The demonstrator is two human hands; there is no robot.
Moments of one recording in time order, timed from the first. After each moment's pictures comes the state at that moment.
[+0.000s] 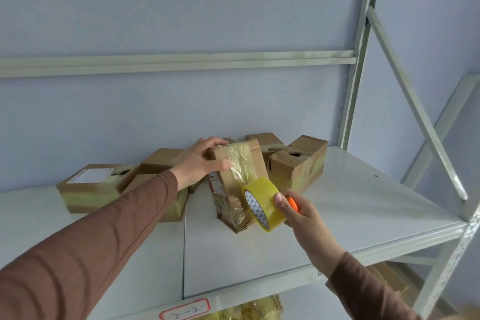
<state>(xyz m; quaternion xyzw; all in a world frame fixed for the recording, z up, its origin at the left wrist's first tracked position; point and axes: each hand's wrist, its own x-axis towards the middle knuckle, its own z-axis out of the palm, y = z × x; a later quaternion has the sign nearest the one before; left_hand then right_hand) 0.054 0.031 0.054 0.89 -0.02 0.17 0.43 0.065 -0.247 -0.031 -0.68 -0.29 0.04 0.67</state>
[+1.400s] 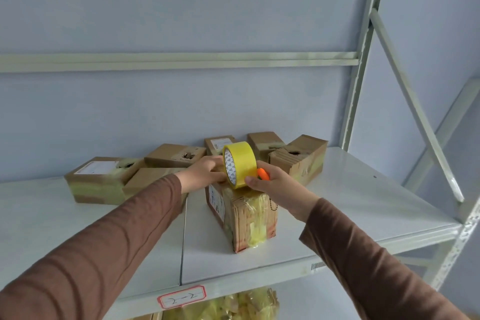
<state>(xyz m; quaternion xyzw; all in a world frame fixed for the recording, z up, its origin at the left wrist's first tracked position) 0.058 0.024 0.029 0.93 -0.01 0.05 0.36 0.073 -0.218 0.040 -0.74 -0.36 0.16 0.55</state>
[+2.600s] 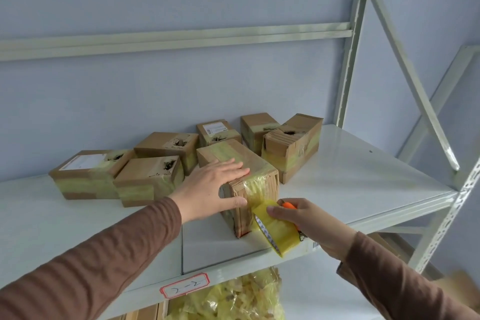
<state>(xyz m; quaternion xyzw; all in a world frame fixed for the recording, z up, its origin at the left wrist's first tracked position) 0.005 -0.019 0.001 0.99 -0.12 0.10 0.08 0.042 -0.276 -0.028 -0.77 -0.19 0.26 0.55</state>
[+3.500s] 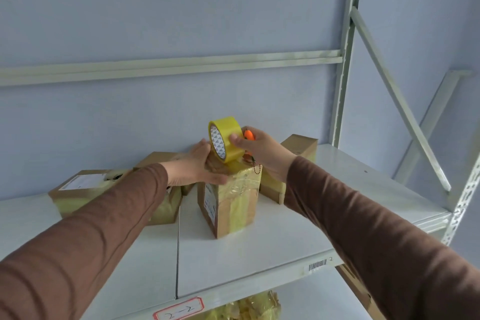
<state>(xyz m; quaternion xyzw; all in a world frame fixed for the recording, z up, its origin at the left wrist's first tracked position) 0.065 0.033 0.068 0.98 0.00 0.01 0.19 0.109 -0.190 0.095 -0.72 -0.31 0.13 0.61</state>
